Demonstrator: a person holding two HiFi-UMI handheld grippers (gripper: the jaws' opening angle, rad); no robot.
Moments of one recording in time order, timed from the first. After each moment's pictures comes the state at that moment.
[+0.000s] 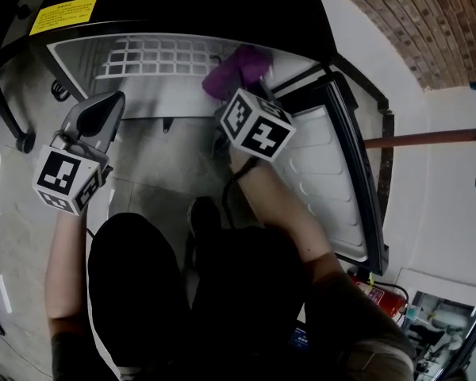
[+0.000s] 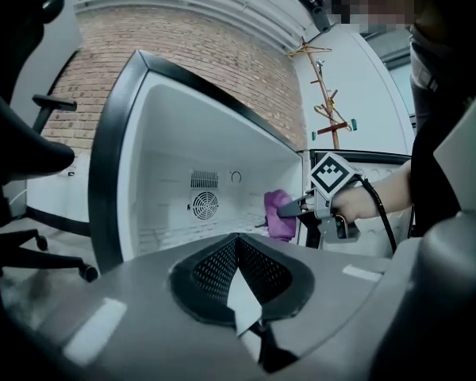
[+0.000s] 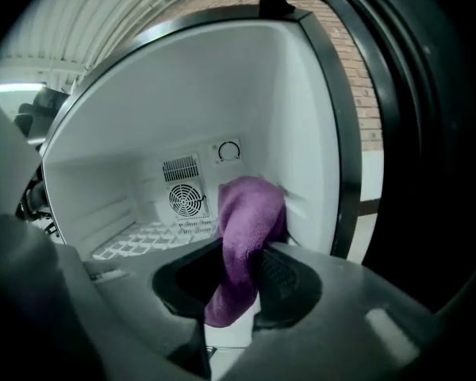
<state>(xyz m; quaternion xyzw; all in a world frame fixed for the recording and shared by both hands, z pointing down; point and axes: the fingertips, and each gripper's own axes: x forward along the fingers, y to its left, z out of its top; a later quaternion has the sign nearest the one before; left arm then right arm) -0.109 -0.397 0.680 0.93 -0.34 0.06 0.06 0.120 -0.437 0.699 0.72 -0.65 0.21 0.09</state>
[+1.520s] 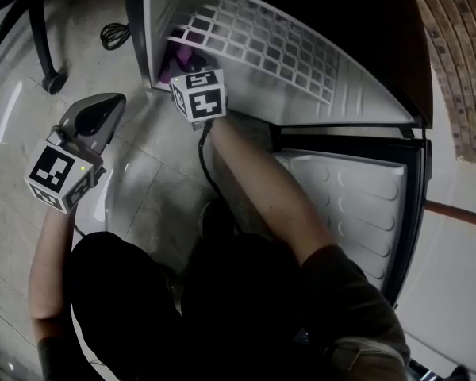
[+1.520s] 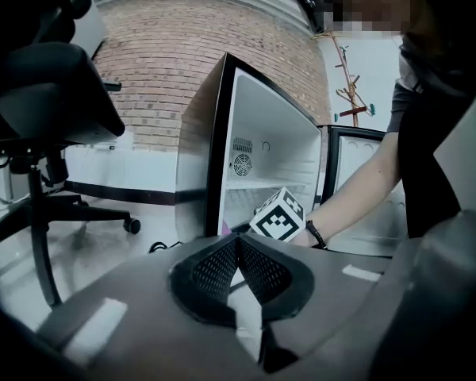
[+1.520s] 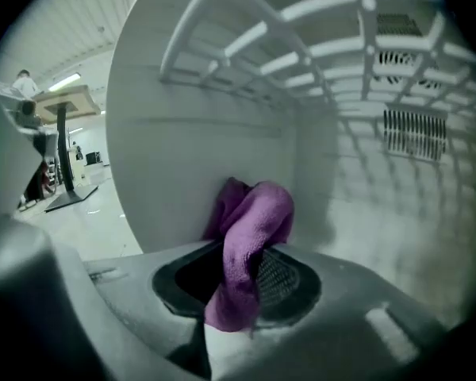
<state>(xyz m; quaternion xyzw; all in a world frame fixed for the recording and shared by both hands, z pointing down) -0.223 -0.367 0.767 0.90 -0.41 0.11 0.11 -0.157 -0.509 0.884 0.41 -0.87 0.12 0.24</state>
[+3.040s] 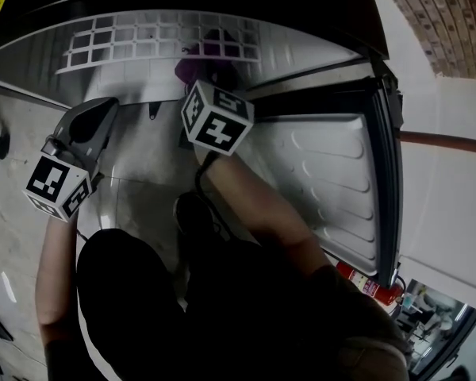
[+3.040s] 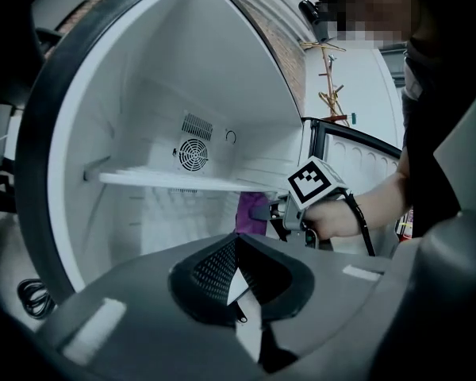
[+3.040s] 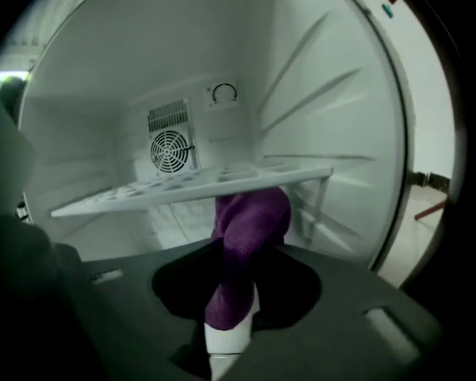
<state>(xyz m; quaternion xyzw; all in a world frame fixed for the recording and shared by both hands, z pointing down) -0.076 -0.400 0.774 0.95 -0.27 0.08 0.14 0.107 -0.464 0.805 0.74 -0.63 0.22 0.10</state>
